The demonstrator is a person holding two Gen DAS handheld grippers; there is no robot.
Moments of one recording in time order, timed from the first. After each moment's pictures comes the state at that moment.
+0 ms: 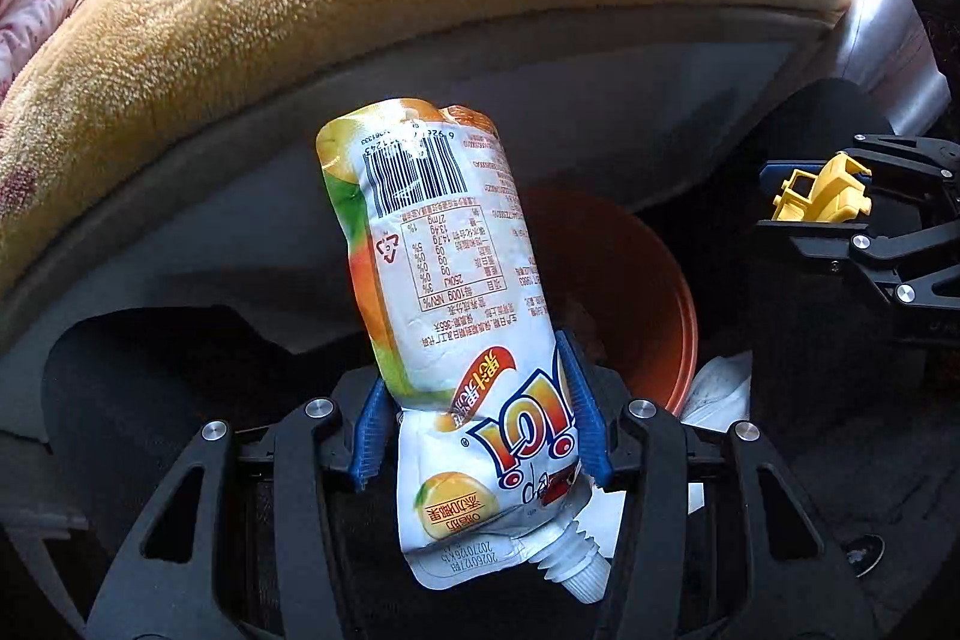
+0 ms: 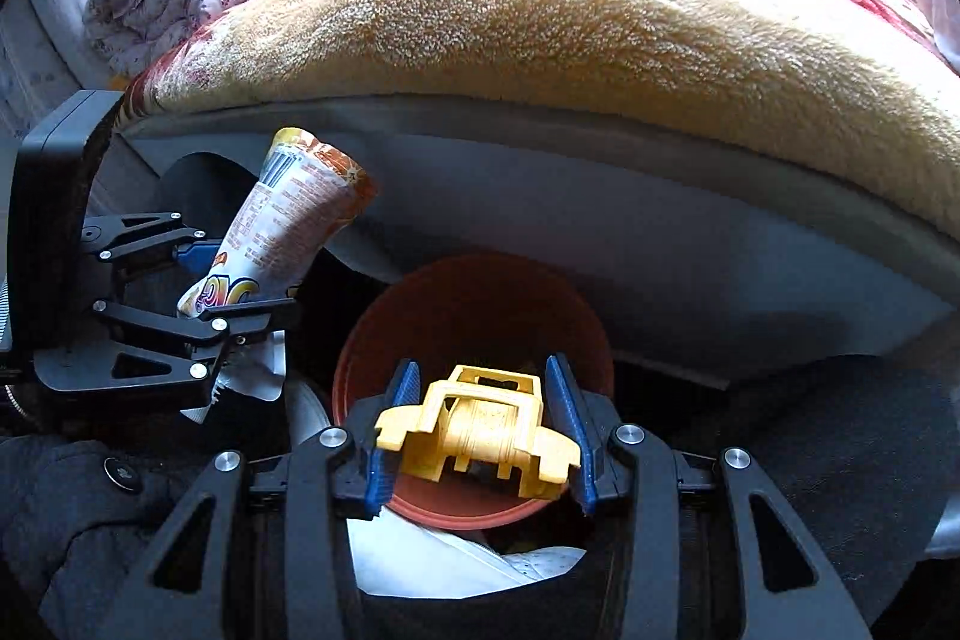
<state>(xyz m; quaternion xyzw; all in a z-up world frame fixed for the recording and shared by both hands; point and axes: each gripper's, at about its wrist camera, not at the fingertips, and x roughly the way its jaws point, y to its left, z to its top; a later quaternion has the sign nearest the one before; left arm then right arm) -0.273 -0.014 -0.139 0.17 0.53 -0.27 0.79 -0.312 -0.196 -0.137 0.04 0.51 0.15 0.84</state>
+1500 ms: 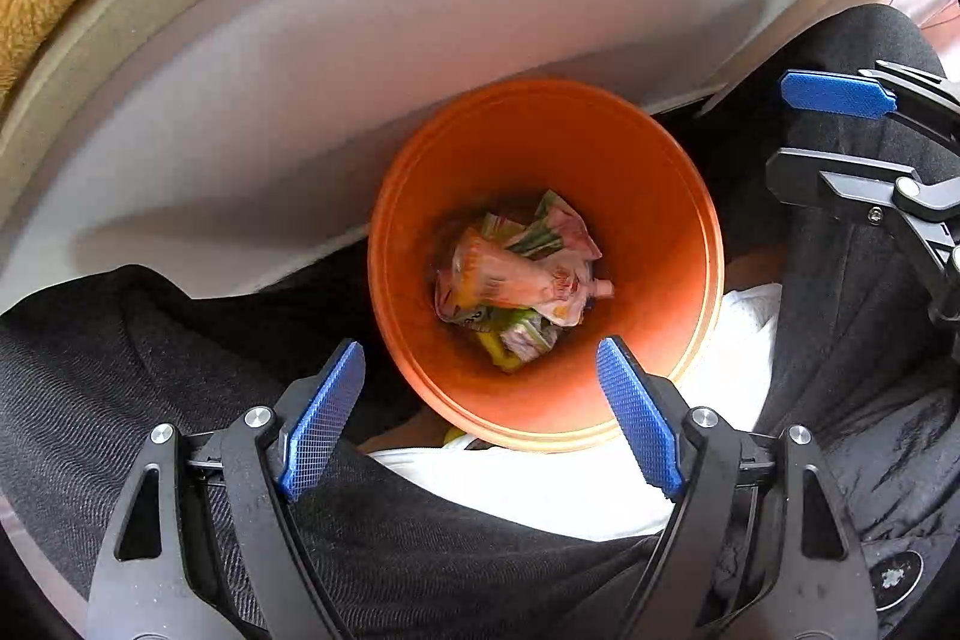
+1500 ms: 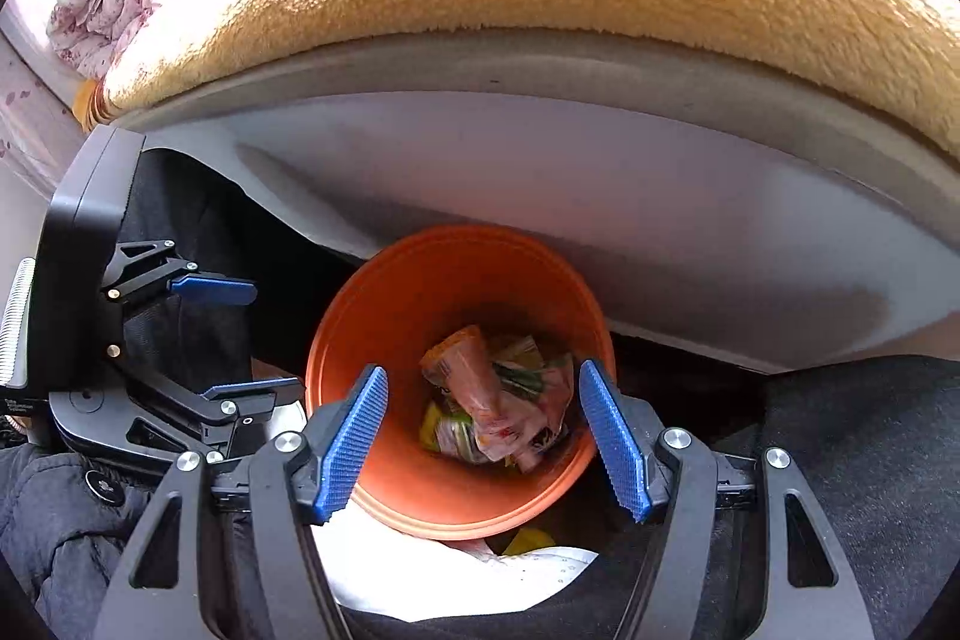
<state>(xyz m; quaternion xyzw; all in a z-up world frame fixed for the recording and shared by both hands) -0.261 -0.047 -0.193 0.20 0.62 -0.27 0.71 -0.283 -0.198 -0.166 0.06 0.55 0.14 0.82</state>
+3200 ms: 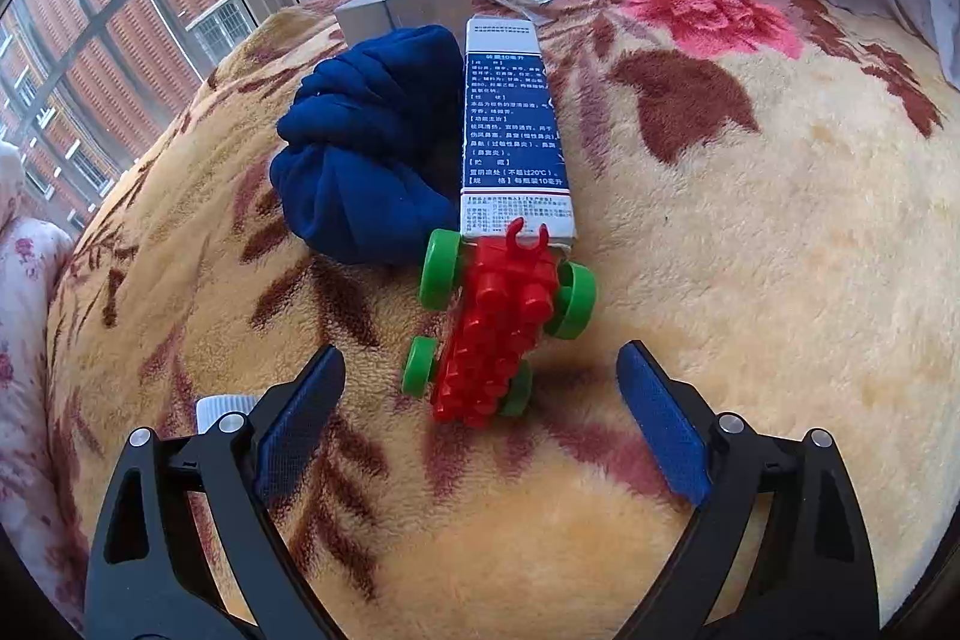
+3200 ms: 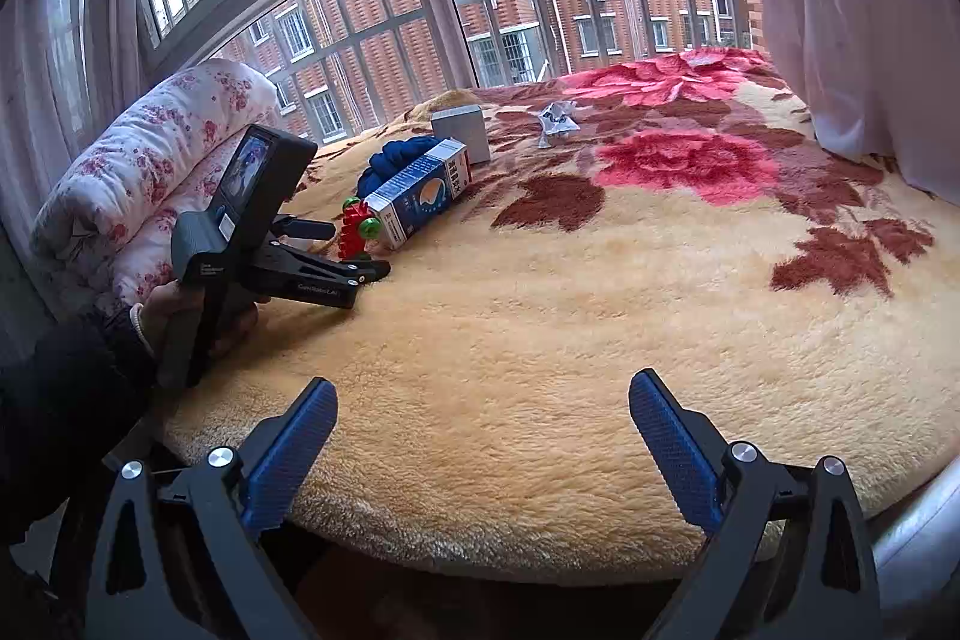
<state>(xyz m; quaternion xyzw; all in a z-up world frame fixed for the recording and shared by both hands) 0.003 -0.142 -0.056 0.26 0.41 -0.29 0.83 -0.224 -0.320 -0.036 0.13 0.33 0.04 0.94</state>
